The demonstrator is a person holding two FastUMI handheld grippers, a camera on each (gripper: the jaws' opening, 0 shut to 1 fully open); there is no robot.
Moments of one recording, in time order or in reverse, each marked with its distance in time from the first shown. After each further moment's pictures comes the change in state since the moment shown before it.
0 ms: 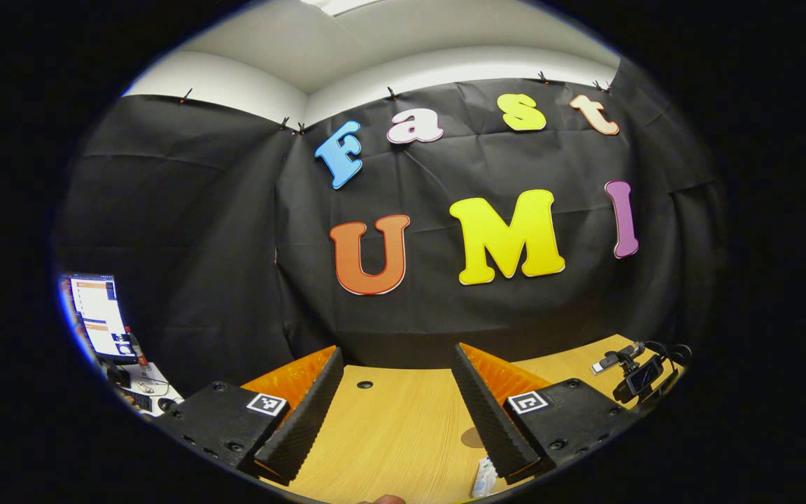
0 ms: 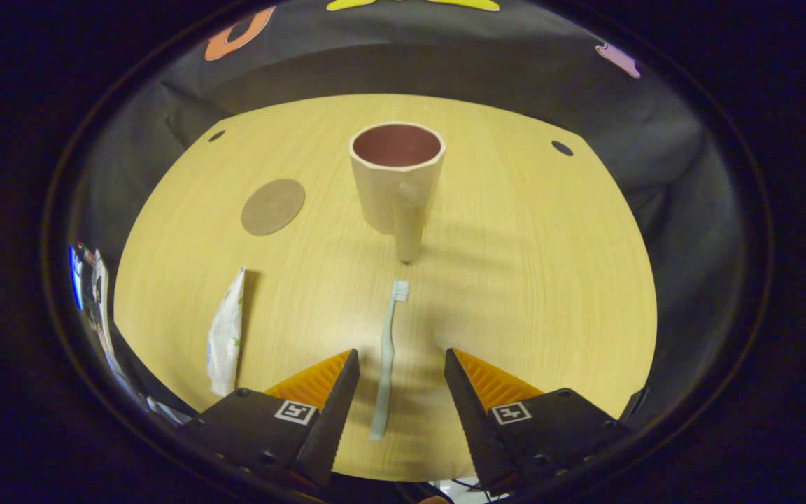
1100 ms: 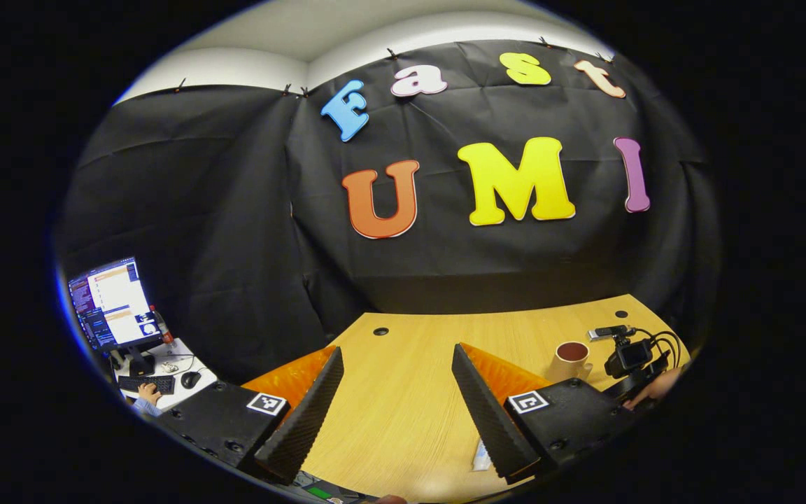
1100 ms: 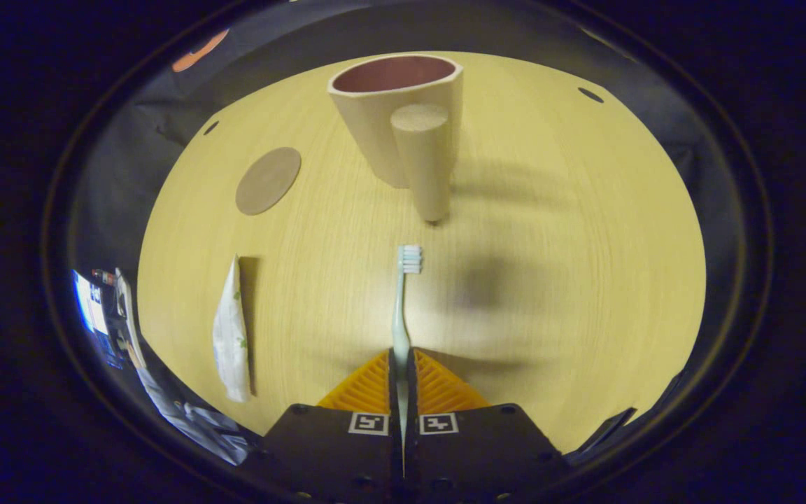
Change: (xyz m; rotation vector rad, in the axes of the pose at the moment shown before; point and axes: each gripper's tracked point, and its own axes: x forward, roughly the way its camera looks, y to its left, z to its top) left arm -0.038 -0.015 -0.054 0.030 0.249 0.046; right arm 0.030 0.026 -0.012 0.091 0.123 0.169
